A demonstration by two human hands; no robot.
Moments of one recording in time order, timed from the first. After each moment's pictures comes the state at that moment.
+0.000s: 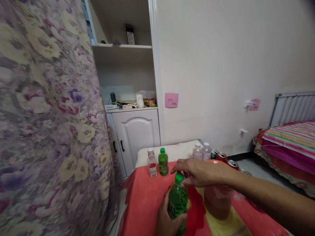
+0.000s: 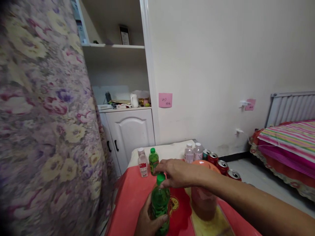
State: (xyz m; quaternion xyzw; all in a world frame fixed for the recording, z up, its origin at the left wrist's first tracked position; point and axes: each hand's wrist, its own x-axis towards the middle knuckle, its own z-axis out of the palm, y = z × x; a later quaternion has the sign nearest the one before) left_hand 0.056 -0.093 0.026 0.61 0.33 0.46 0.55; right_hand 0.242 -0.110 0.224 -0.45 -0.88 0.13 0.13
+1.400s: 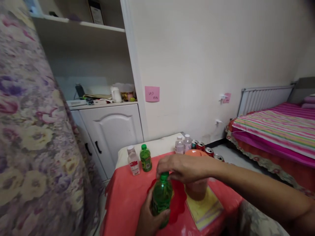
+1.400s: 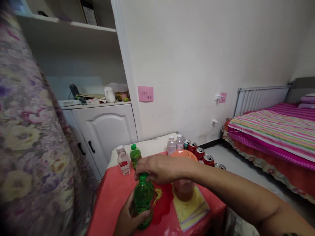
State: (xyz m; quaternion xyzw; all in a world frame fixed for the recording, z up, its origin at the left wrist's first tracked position) left_hand 0.059 -0.085 0.025 0.63 0.32 0.42 0.57; right_hand 0.256 -0.130 0.235 -0.35 -0.92 0.12 0.14
